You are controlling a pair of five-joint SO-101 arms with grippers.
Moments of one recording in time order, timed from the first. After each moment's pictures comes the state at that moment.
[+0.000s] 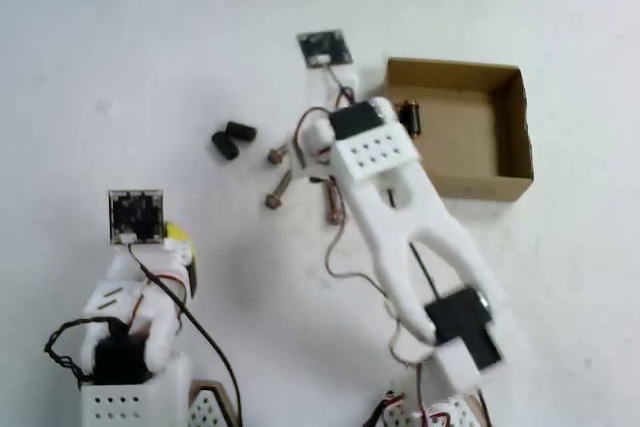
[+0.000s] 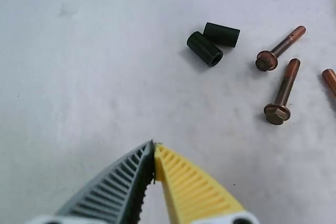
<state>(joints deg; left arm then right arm) -8.2 -103.9 91.3 61.5 1.8 -27.4 -1.4 2.9 71.6 -8.6</state>
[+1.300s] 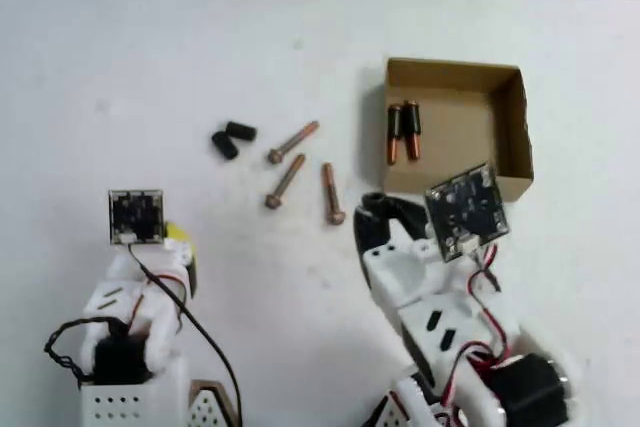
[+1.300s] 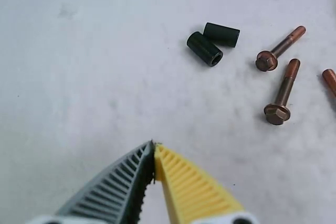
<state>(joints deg) -8.2 -103.9 91.3 61.5 1.8 -27.3 -77.9 37.0 78.0 1.1</state>
